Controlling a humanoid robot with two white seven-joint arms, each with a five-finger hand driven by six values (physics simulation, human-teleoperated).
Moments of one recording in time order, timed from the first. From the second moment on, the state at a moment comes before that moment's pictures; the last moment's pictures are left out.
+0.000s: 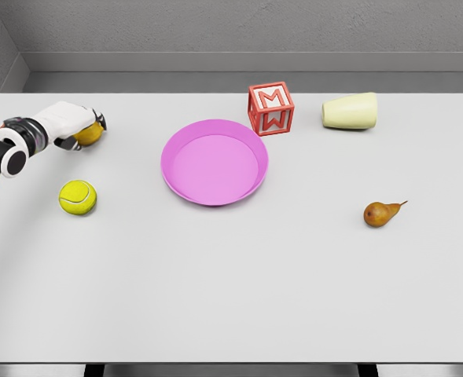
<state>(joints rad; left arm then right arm) -0.80 0.56 -0.69 -0.94 -0.81 -0.20 -0.36 -0.01 0.00 -0.01 0.06 0.01 0.09 0.02</state>
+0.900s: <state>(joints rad) -0.78 0.56 -0.68 -1.10 -0.79 -0.21 -0.37 -0.01 0.00 -0.01 0.06 0.01 0.09 0.02</state>
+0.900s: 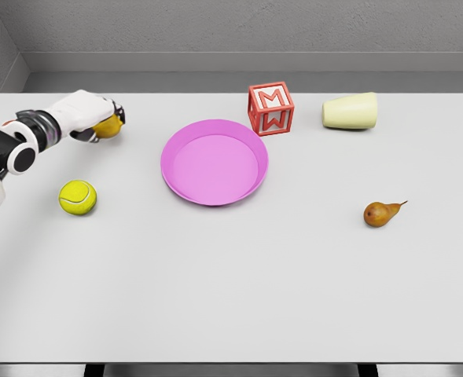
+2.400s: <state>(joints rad) -0.73 0.58 -0.66 -1.36 -0.75 -0.25 -0.39 -0.01 0.00 -0.01 0.06 0.01 0.09 0.02</state>
